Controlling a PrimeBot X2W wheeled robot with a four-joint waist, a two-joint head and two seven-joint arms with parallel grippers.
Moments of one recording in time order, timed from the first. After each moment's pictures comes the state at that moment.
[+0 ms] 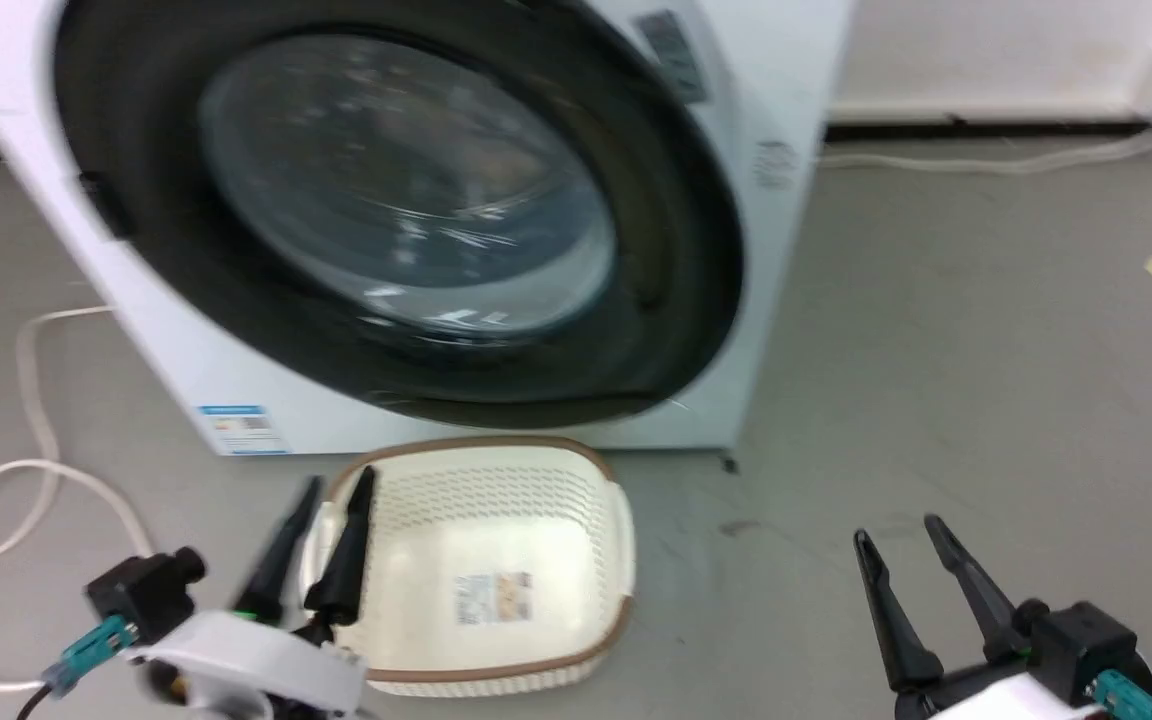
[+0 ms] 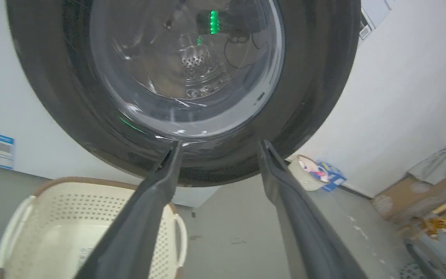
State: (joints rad) left arm -0.12 0.34 -0.32 0.16 -0.96 -0.12 -0.26; right arm 0.01 -0.15 0.17 0.12 0.26 0.13 -0.26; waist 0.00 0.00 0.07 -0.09
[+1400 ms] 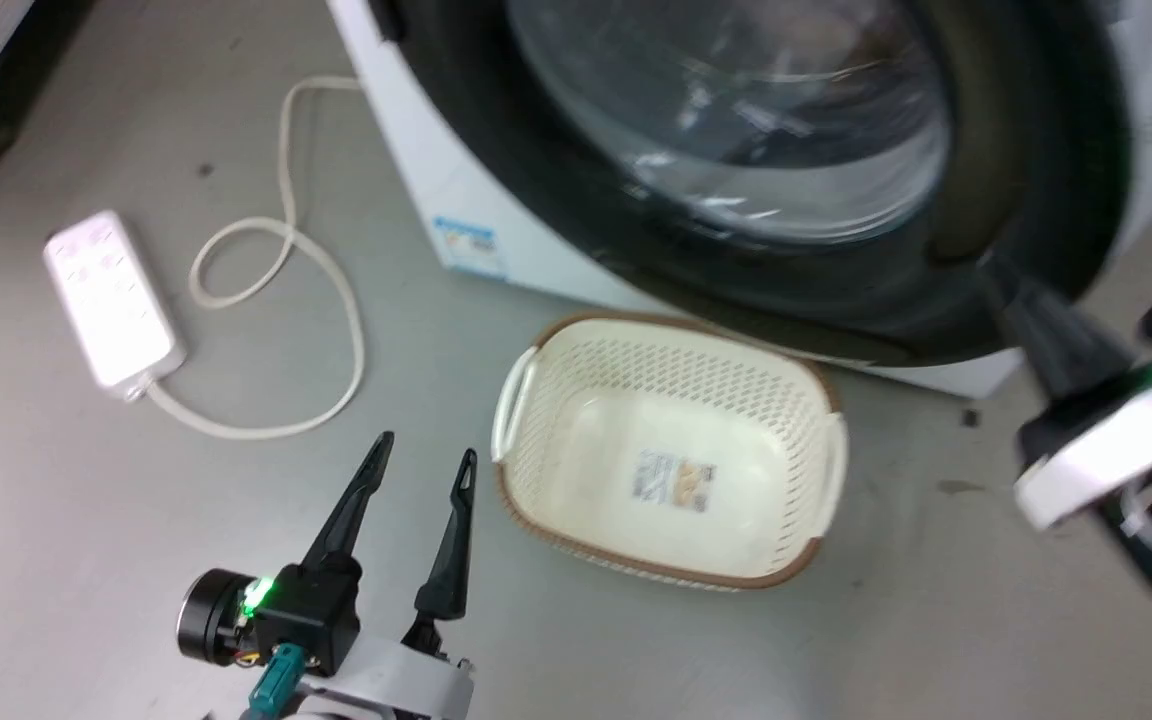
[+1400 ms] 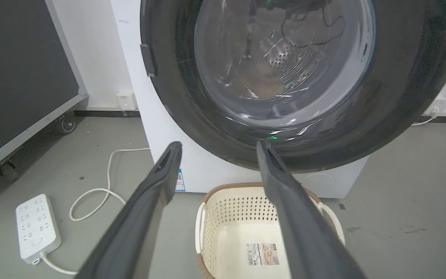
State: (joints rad) left arm -0.05 0.07 -0.16 0.00 -0.06 -0.07 -0.26; right arm -0.42 -0.47 0.28 0.12 0.43 0.13 -0.10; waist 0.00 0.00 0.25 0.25
